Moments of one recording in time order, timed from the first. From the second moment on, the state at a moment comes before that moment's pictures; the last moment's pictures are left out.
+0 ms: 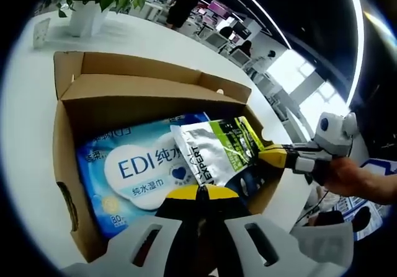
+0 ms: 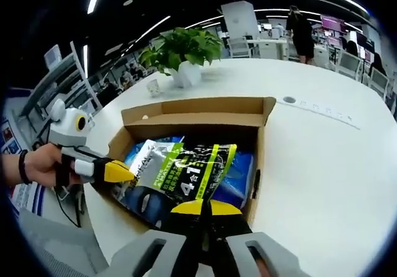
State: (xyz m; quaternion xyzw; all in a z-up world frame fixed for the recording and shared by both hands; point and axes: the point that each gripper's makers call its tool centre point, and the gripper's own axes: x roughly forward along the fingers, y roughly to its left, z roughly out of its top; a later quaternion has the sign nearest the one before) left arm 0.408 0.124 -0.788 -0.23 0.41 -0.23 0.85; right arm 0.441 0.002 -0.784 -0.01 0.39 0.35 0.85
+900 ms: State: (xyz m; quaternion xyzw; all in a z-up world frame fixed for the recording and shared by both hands) left arm 0.434 0.091 -0.730 -0.19 0.37 -0.27 0.87; right arm 0.448 -0.035 -0.742 0.02 0.36 0.33 0.87
